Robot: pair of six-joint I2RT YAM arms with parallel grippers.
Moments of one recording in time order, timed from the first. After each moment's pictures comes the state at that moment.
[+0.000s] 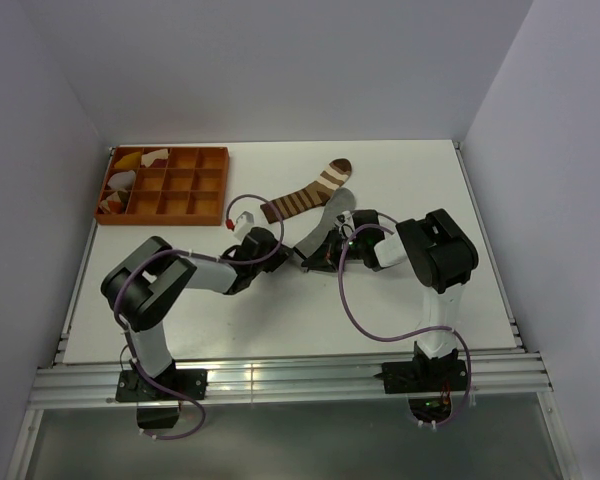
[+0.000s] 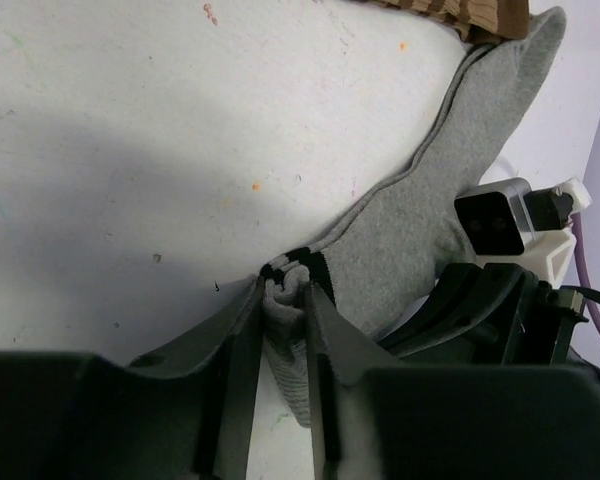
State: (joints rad) left arm -0.72 1.81 0.74 0.46 -0.22 -1.23; right arm 0.33 1.98 0.75 0.51 -0.86 1.02
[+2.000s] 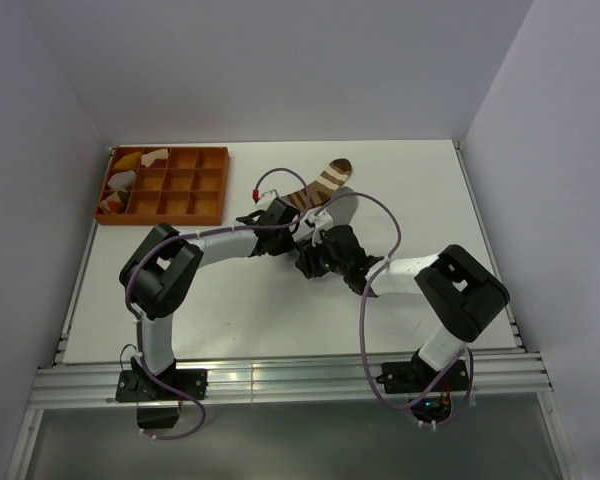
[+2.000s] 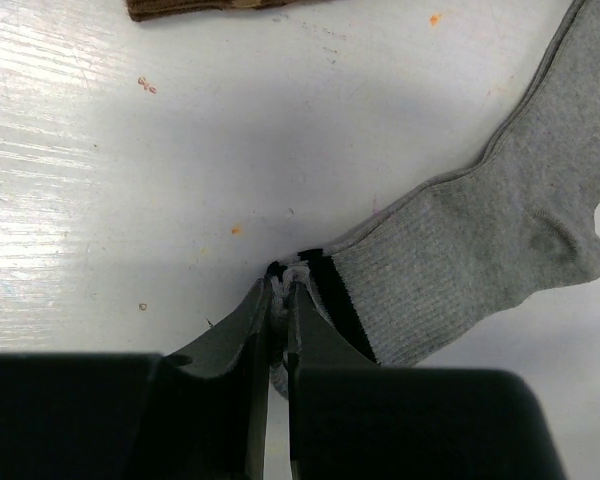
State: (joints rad) left arm -0.72 1.94 1.21 -0.21 -0.23 -0.93; right arm 0.68 1.61 0.62 0.46 -0.10 0.22
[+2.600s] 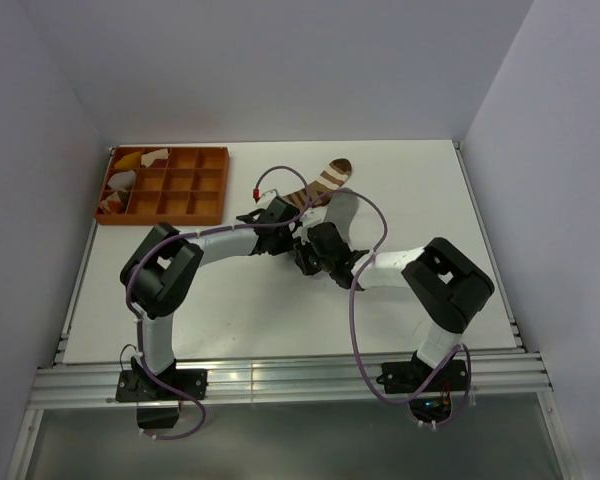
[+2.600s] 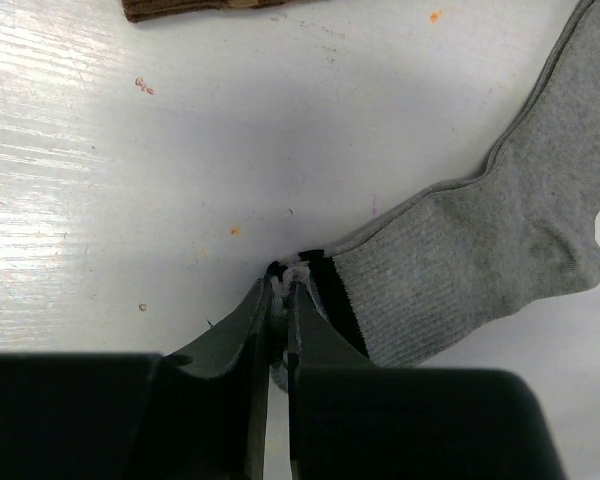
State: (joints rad) left arm -0.72 1.94 1.23 -0.23 -0.21 -0.92; right arm 0.74 1.71 0.75 0.33 0.03 0.20
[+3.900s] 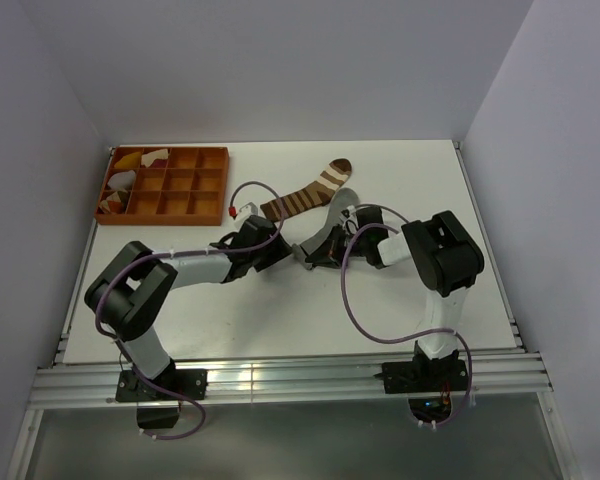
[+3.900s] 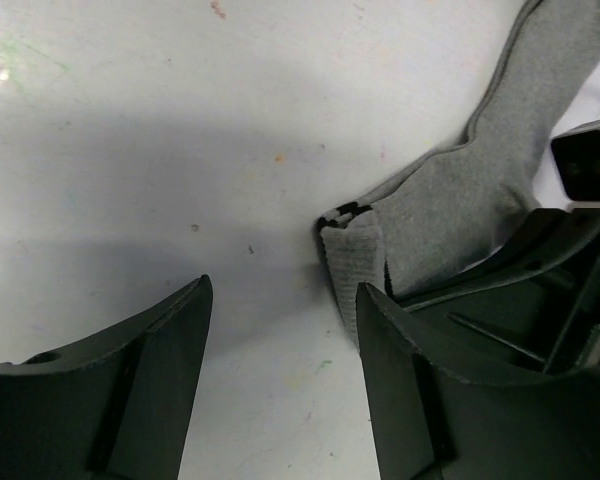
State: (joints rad) left arm -0.69 1.71 0.85 0.12 -0.16 -1.04; right arm 0.32 1.94 0.75 0.47 -0.79 0.94
